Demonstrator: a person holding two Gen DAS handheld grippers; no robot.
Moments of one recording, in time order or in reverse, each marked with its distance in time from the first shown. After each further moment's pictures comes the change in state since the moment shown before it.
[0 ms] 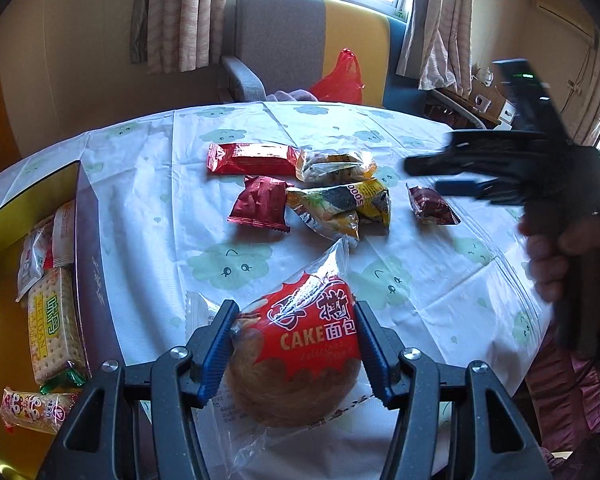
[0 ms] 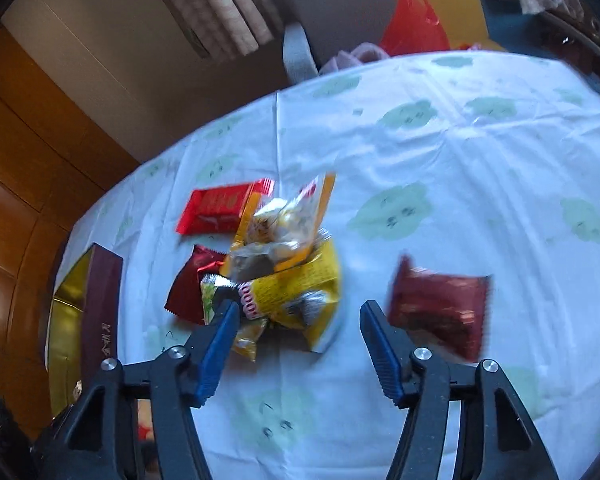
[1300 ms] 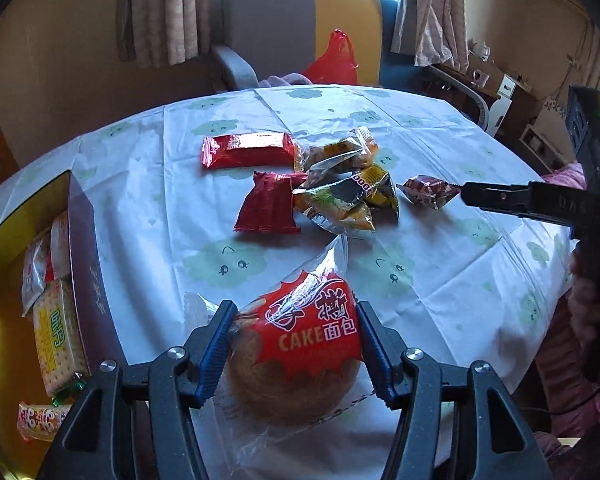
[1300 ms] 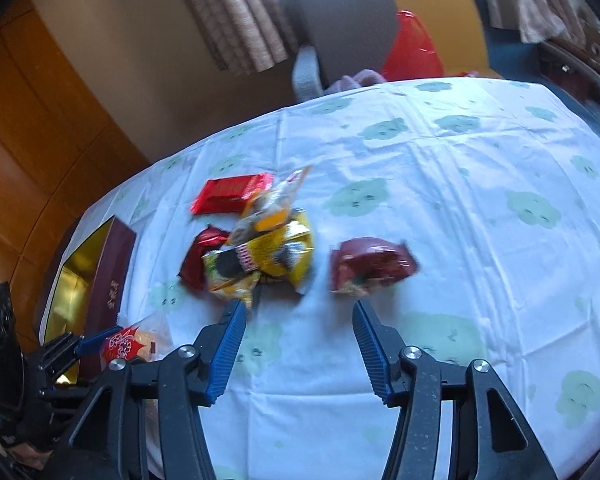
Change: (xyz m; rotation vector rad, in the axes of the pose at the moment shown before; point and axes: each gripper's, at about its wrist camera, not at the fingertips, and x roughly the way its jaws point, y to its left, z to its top) left arm 0.011 -0.005 0.010 0.072 0.068 0.026; right arm -0.039 -0.011 -0.044 -0.047 -0.047 -0.006
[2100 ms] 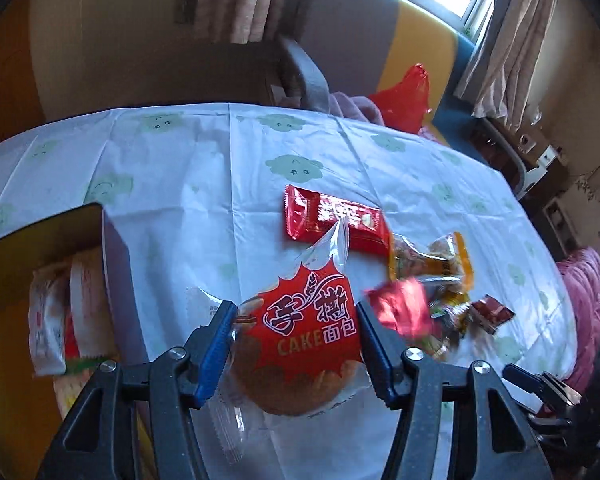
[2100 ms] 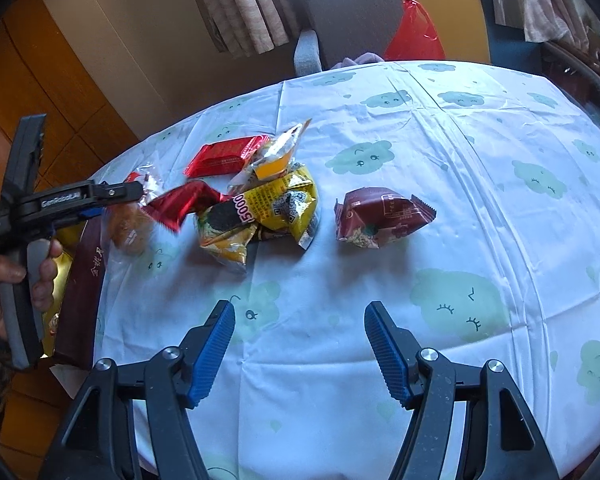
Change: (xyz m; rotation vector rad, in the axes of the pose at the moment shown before) left arm 0.021 0.096 0.075 -0.270 0.016 -0.025; right arm 0.016 0.022 -0.034 -0.068 0.042 -0.017
